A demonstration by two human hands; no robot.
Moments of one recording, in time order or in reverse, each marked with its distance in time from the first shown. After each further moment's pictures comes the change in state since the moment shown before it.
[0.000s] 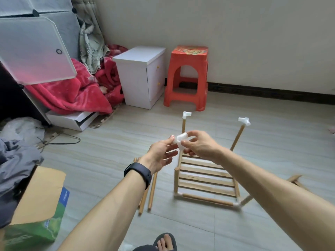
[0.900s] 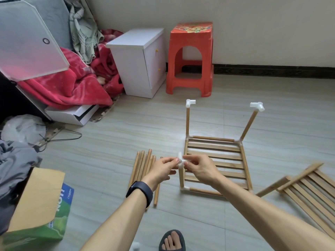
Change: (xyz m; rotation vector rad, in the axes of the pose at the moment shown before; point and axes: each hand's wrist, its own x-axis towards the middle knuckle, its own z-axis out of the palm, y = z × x) left_hand 0.047 -0.082 -0.028 0.399 -0.002 0.018; right_hand 0.038 0.131 0.048 -0.040 0.076 0.057
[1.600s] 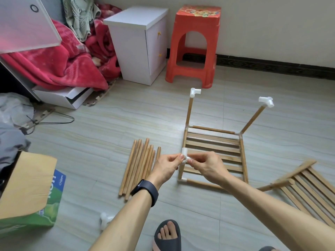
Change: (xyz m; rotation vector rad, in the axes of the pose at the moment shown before) left_hand 0.017 -0.035 0.005 0.066 0.016 0.171; right_hand -0.006 0.017 -0.002 -0.085 0.028 -0.006
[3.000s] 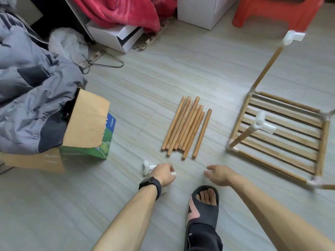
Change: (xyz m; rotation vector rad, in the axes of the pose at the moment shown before) left_hand -0.080 -0.193 -0.087 0.721 -0.066 -0.609; right_hand 0.020 0.087 0.174 -0.794 -0.779 0.280
